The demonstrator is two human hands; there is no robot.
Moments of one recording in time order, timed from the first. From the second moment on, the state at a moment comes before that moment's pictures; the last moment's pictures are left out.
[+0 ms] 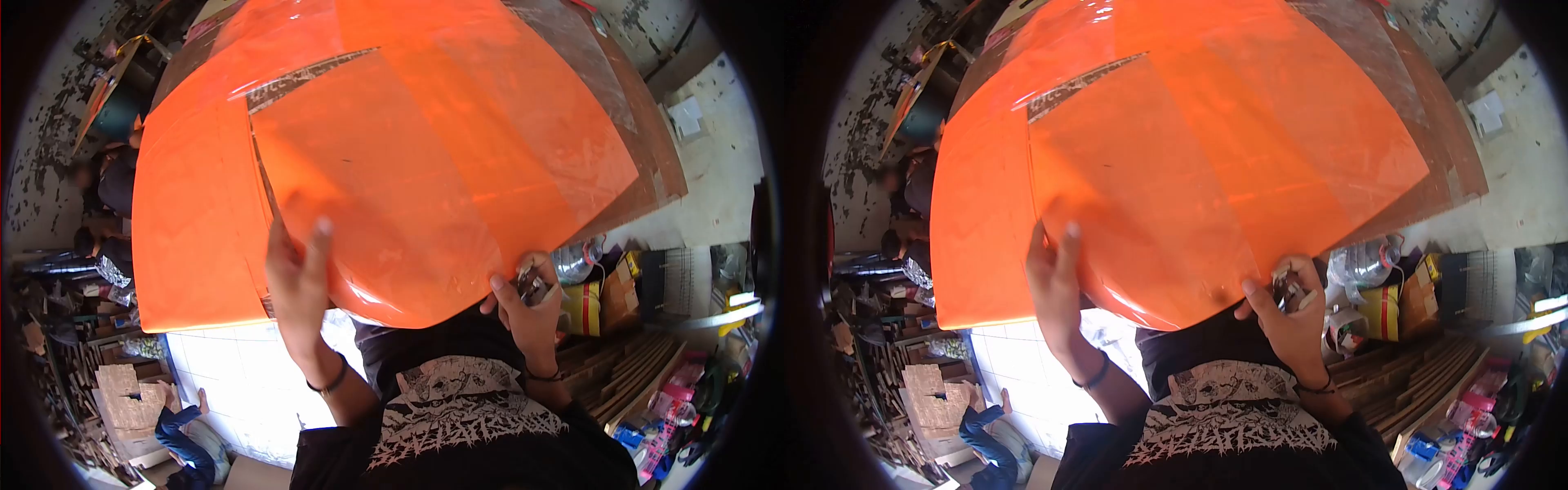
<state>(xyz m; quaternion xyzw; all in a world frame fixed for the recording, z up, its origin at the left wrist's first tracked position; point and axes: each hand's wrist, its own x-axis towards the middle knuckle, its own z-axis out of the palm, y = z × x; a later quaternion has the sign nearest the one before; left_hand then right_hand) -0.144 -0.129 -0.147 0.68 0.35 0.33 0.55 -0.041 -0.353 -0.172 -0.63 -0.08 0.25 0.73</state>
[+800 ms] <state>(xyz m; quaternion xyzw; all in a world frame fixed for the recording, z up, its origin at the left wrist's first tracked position) -0.182 -0.242 -0.210 0.52 0.23 0.22 0.80 -0.054 -0.352 -0.177 -0.63 -0.15 0.32 0.69</state>
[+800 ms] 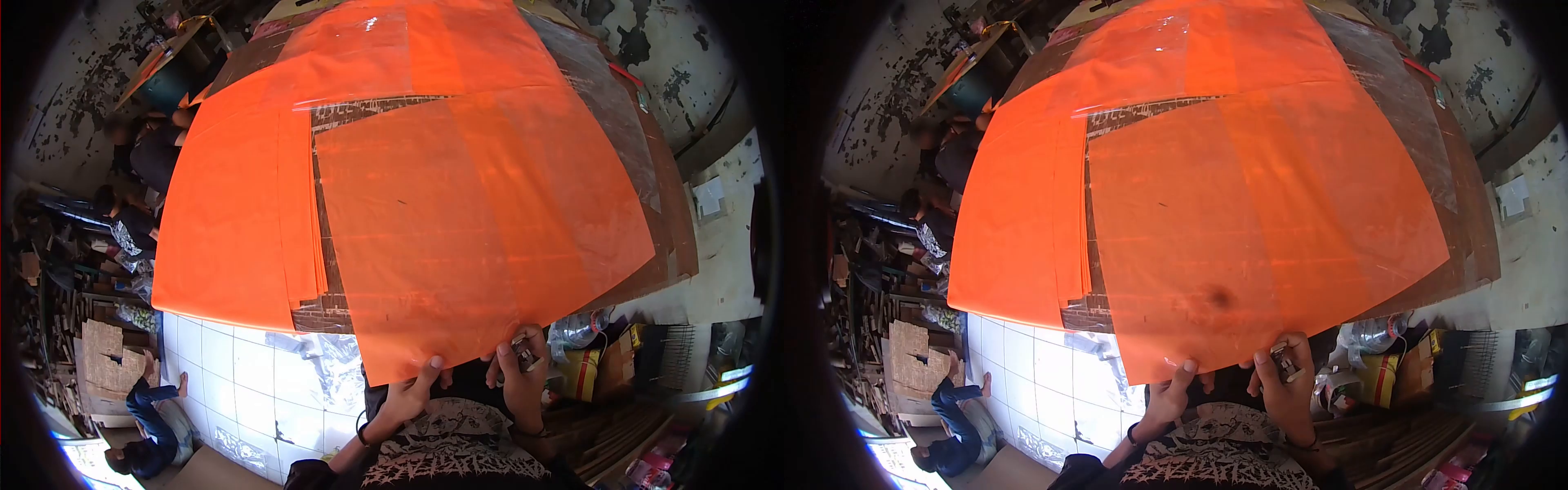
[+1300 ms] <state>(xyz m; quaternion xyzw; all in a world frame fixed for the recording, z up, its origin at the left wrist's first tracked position) -0.192 -0.244 -0.225 0.47 0.30 0.28 0.78 -0.068 -0.370 -0.195 -0.50 -0.13 0.56 0.65</state>
